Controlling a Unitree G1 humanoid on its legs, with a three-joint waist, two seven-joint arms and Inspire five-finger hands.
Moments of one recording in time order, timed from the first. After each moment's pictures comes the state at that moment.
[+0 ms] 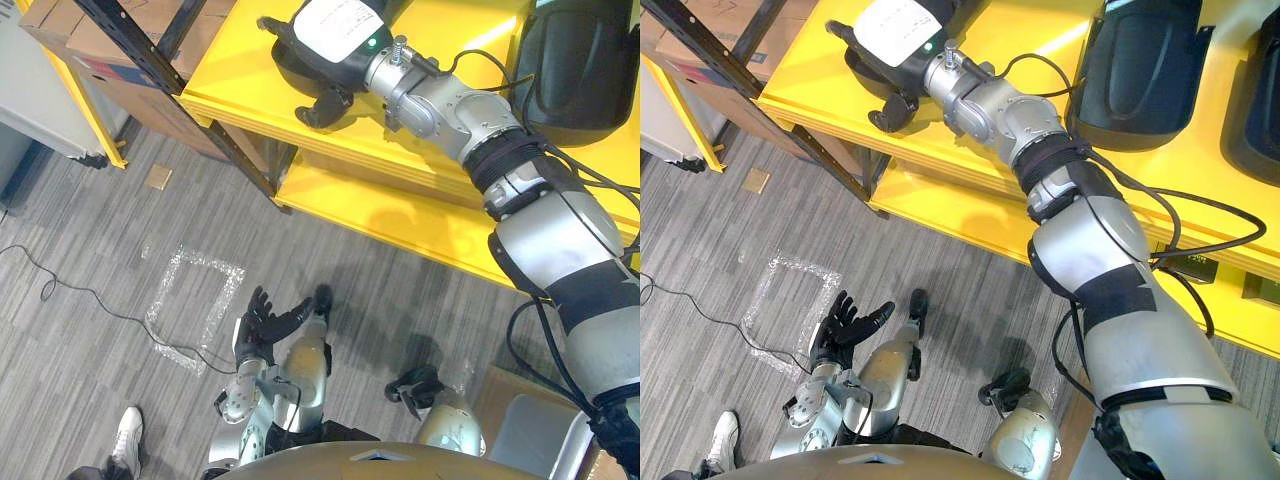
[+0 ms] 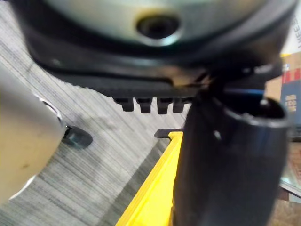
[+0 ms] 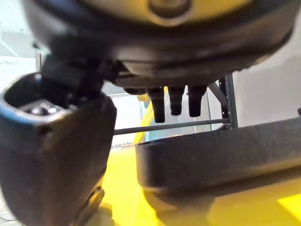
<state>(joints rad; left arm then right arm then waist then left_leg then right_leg) 0.24 0.02 -0.19 0.31 -0.43 -0.17 0.24 -1.50 -0.36 0.72 1.08 -0.86 -0.46 -0.27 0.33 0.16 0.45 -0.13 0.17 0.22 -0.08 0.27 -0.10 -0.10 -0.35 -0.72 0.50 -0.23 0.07</state>
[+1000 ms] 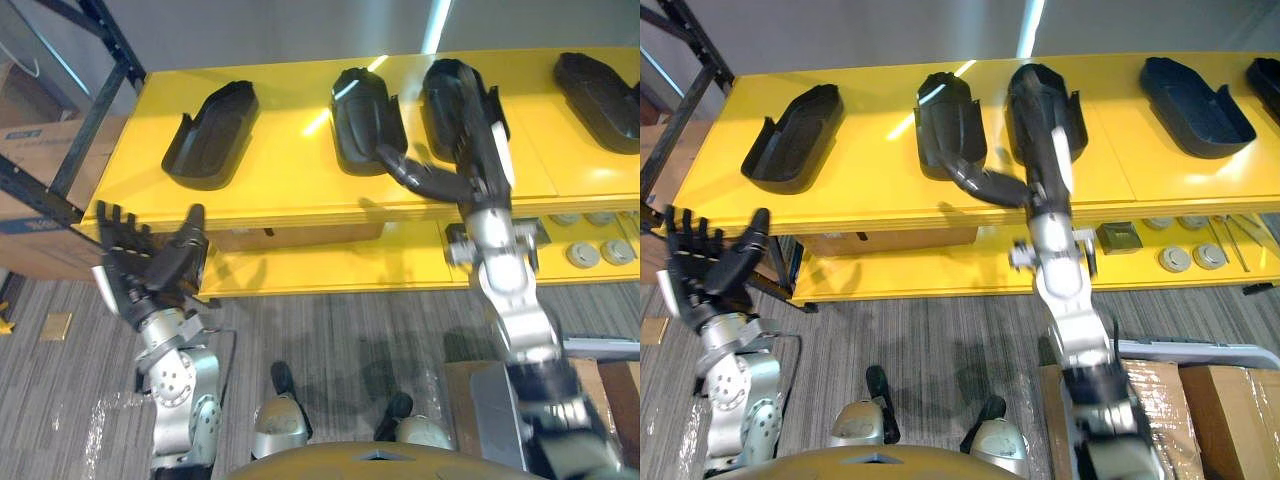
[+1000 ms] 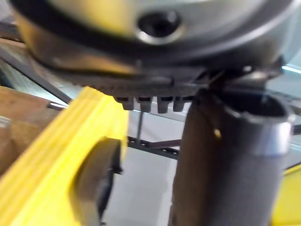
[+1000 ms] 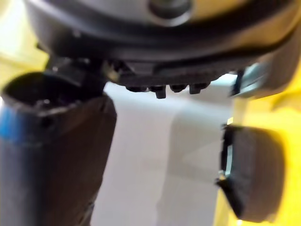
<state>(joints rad) 0.30 0.05 0.09 -0.36 -0.35 -0.40 0.49 -0.07 -0.30 0.02 -0.15 0.18 -0.18 -0.15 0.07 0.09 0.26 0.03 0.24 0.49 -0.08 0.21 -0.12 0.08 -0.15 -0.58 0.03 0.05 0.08</state>
